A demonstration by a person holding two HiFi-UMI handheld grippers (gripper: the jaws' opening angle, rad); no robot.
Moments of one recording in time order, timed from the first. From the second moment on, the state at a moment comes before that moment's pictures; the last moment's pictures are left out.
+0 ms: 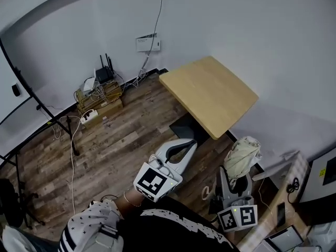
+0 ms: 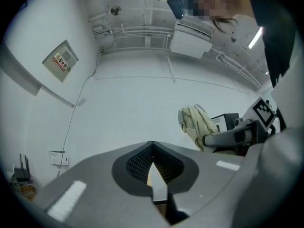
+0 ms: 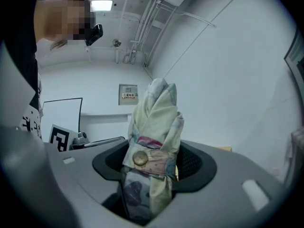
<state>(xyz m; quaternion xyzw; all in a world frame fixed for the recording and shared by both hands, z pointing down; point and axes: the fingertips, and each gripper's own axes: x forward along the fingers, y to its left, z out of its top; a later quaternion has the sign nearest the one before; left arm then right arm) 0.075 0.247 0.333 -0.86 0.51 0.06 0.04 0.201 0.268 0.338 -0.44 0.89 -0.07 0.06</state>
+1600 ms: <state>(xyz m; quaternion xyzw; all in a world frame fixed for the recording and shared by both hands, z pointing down) -0.104 0.109 0.359 -0.84 0.54 0.07 -0.01 0.073 0.107 0.344 -0.47 0.88 -0.10 0.05</state>
